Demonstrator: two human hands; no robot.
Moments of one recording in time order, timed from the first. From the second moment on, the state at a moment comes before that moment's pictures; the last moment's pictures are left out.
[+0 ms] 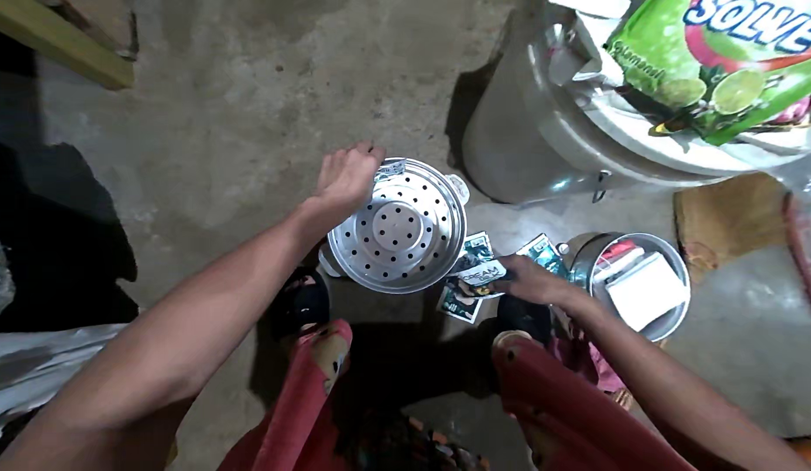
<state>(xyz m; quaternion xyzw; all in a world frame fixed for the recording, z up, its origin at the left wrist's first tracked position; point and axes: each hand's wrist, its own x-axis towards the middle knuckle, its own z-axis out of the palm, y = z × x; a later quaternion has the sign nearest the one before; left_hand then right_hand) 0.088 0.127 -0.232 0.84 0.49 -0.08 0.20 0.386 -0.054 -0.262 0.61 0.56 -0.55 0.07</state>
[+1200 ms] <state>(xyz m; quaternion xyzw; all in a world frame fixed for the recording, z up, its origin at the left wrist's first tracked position) 0.051 0.135 -0.256 0.78 0.47 0.13 0.39 0.274 0.077 -0.271 0.56 0.68 -0.39 -0.26</state>
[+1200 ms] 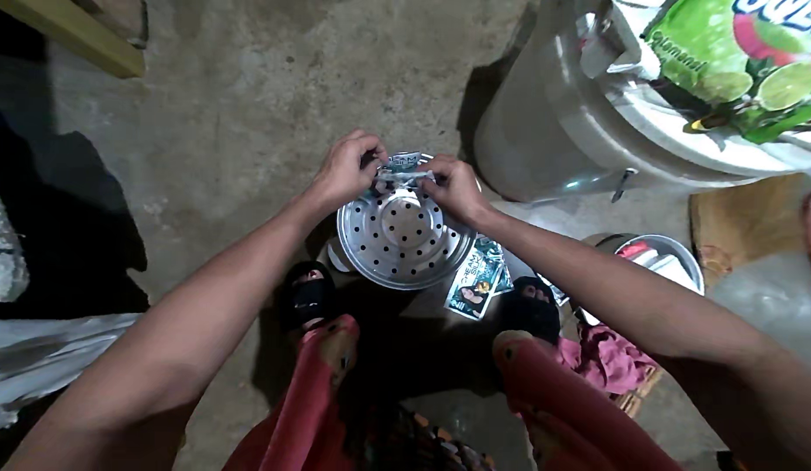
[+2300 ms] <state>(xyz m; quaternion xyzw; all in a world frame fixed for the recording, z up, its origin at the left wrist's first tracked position) 0.044 0.117 -0.263 0.83 0.48 0.13 0.25 0.375 -0.048 -0.286 0.66 0.63 -0.34 -0.22</state>
